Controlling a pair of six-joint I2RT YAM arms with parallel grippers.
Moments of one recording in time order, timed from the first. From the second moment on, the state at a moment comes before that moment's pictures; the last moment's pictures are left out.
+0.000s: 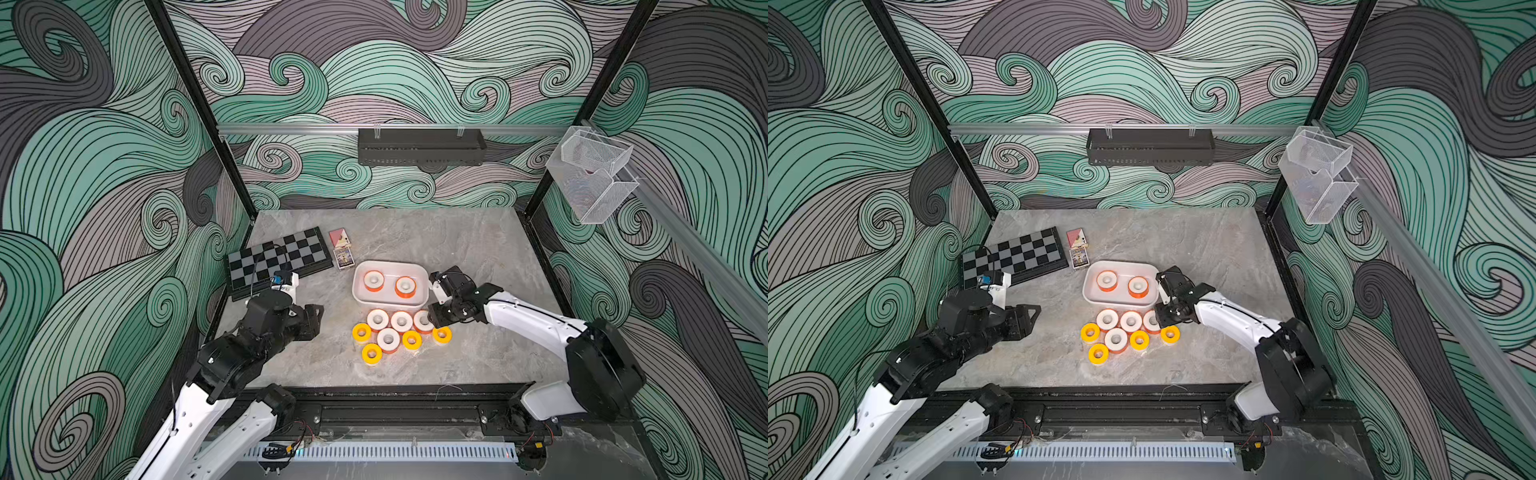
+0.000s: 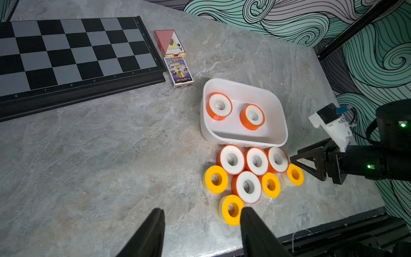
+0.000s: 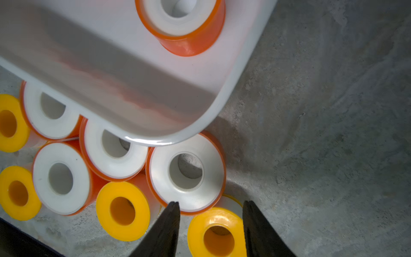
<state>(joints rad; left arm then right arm) -0.52 0.63 0.95 -1.02 -0.13 -0.50 0.57 1.49 0.88 -0.60 -0.05 0.25</state>
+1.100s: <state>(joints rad) -0.52 0.64 0.95 -1.02 -0.15 -0.50 0.58 1.70 0.95 -0.60 -0.04 0.23</state>
